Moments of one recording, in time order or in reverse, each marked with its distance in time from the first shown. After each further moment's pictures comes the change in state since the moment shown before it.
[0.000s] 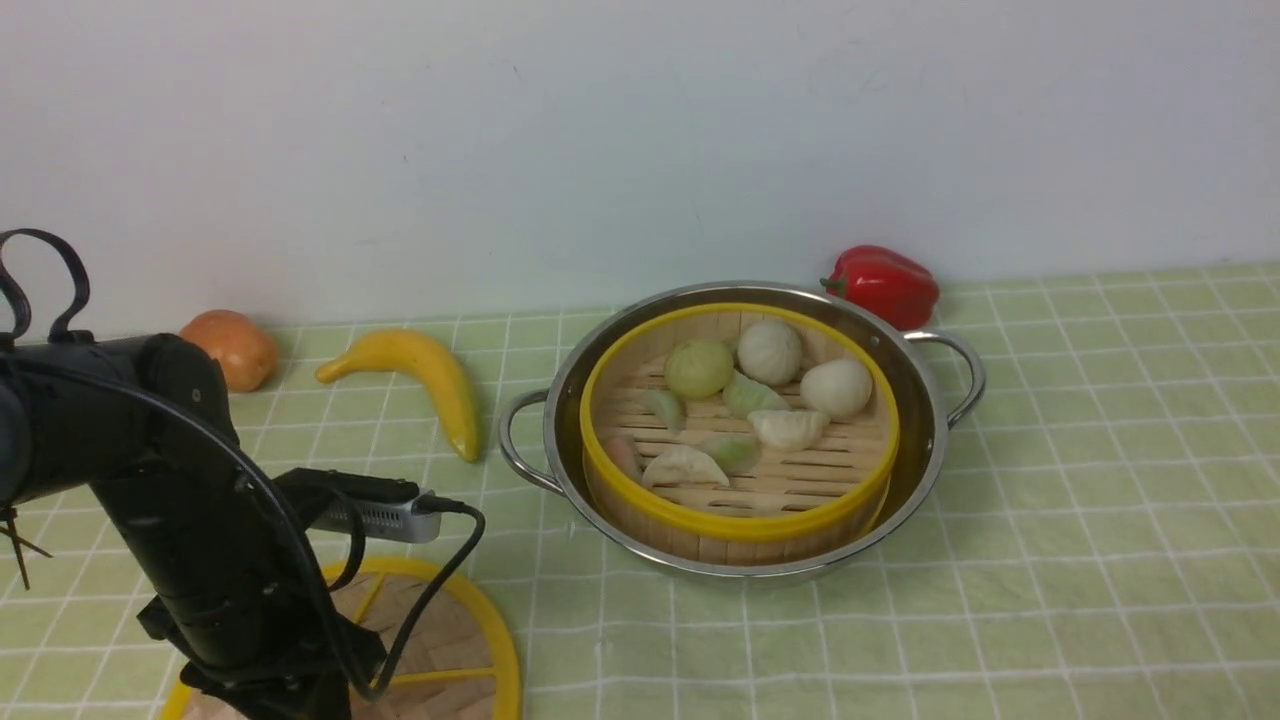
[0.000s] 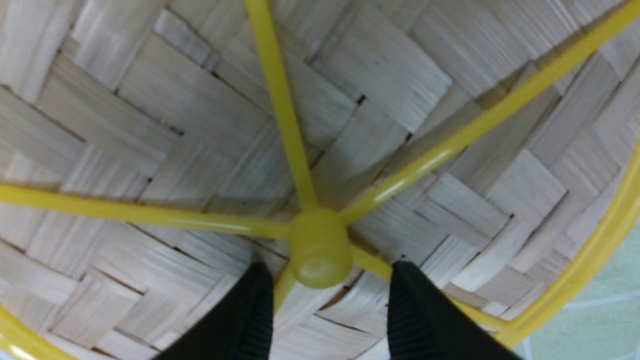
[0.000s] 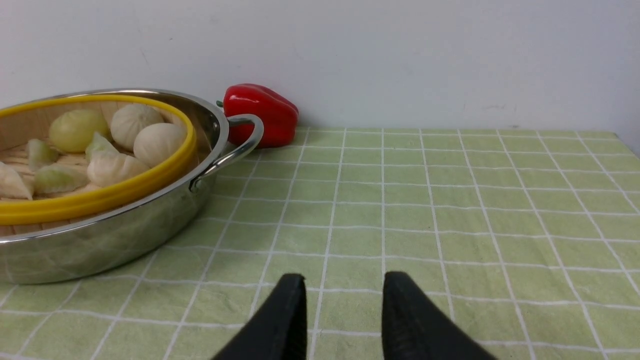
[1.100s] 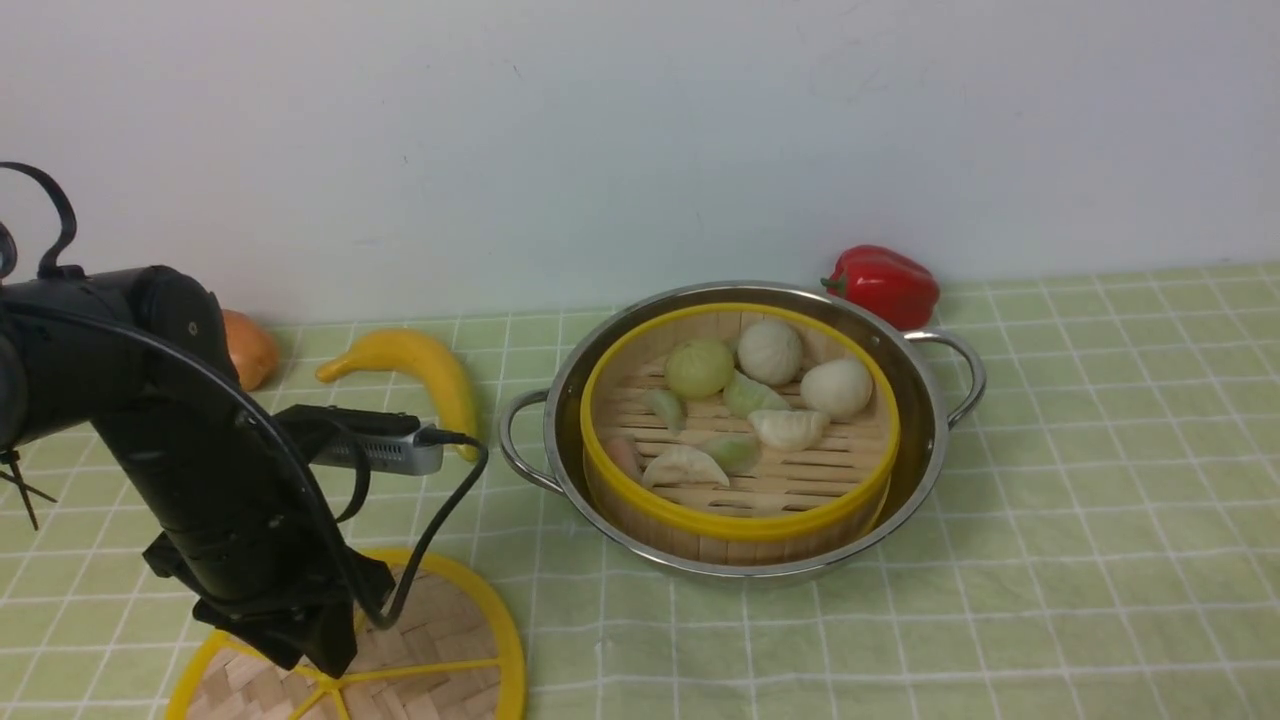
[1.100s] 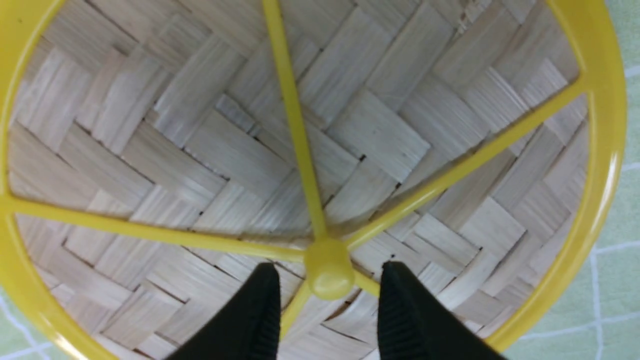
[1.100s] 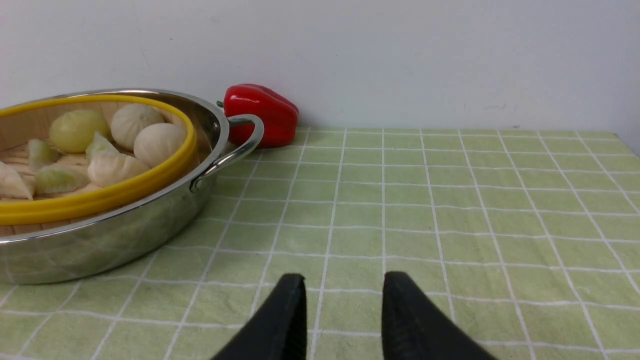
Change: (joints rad) right arm 0.000 0.000 0.000 0.000 0.000 0.001; left arm 0.000 0.007 -0.121 0.004 0.054 -0.035
